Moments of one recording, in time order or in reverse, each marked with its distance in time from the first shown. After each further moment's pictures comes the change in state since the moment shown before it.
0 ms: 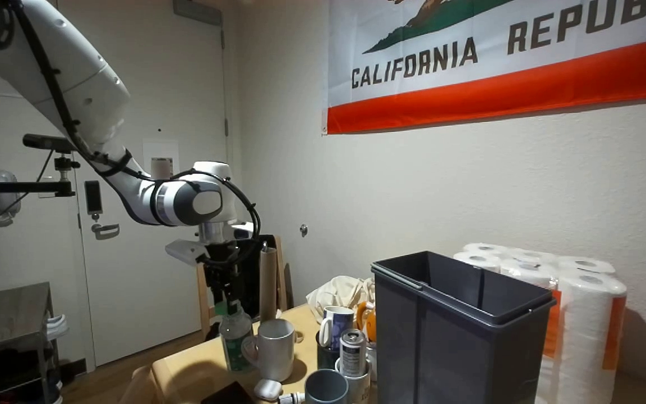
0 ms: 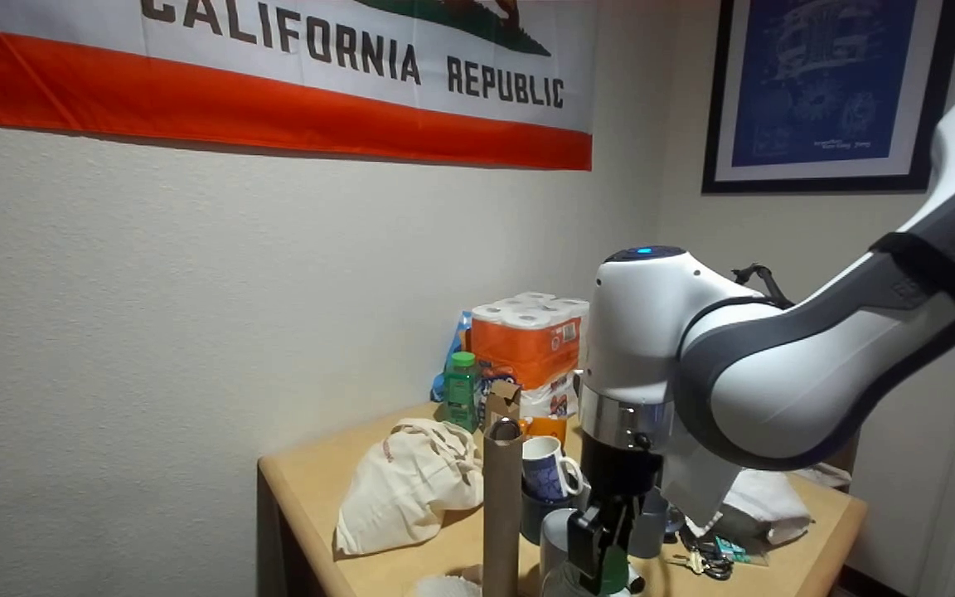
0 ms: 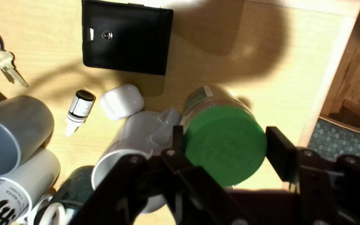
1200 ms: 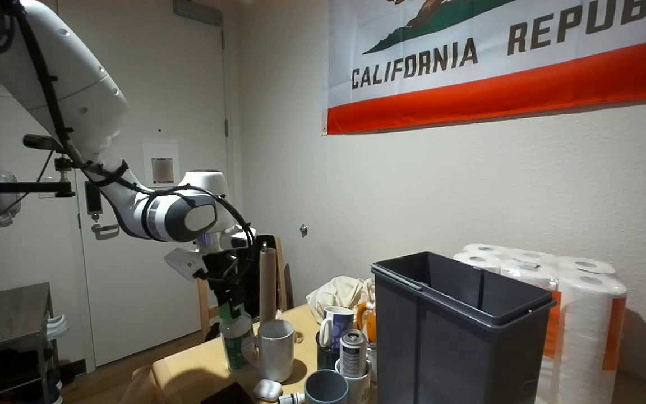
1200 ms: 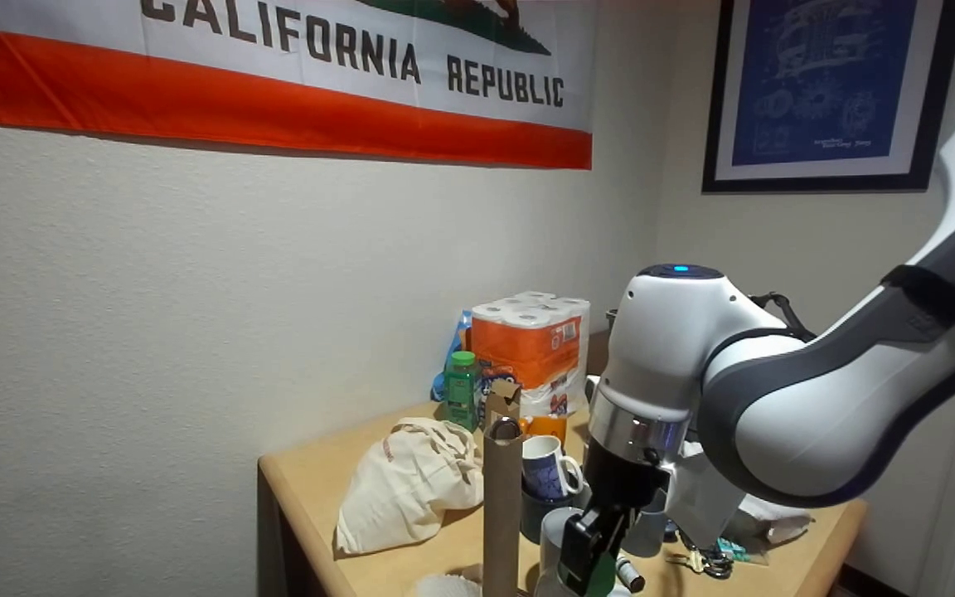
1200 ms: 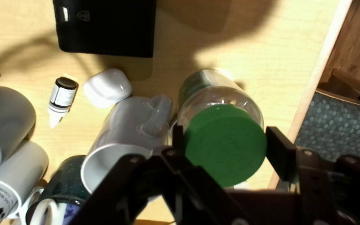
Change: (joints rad) arm -0.010 0.000 0.000 -0.082 0.028 0.208 0.005
